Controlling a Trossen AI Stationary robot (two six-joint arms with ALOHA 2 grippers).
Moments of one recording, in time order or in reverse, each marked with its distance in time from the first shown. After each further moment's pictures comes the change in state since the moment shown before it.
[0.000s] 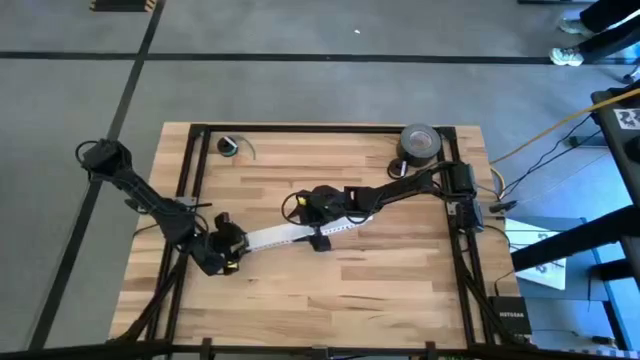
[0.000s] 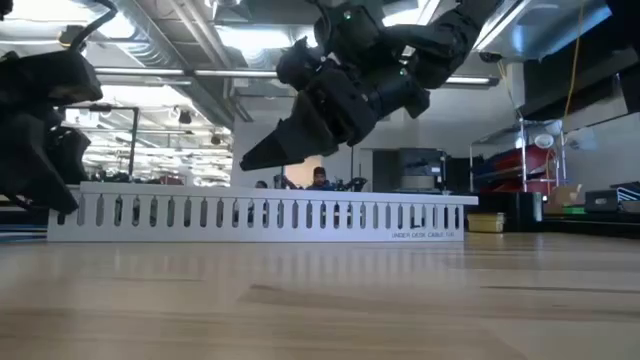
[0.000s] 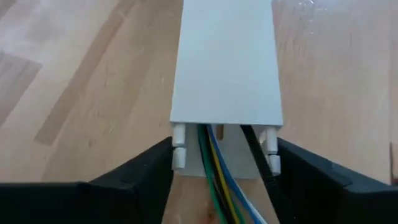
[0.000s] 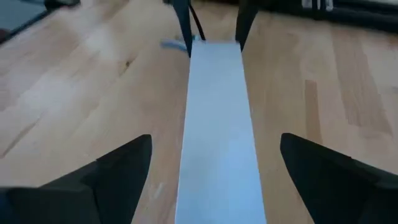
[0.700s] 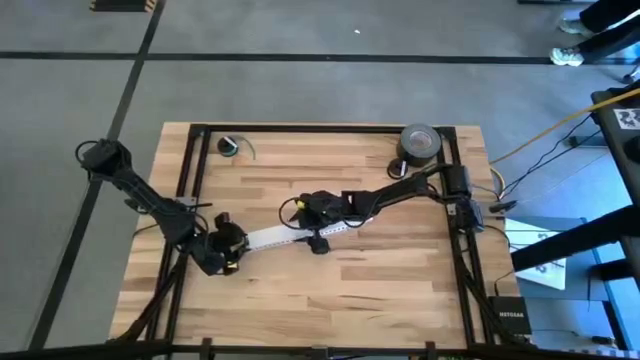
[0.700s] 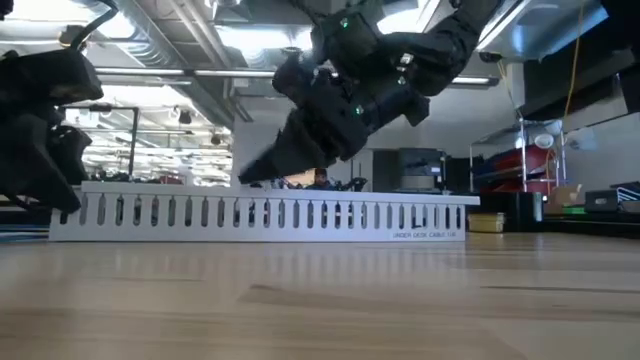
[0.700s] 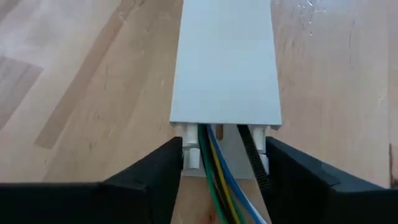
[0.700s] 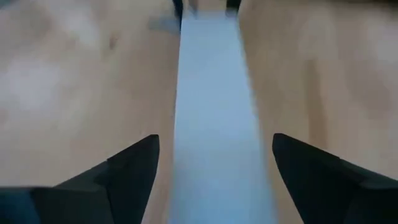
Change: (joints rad) left arm 0.000 -0.003 0.000 0.002 0.000 0.009; right arm 0.010 0.043 -0.003 -0.047 0.070 0.024
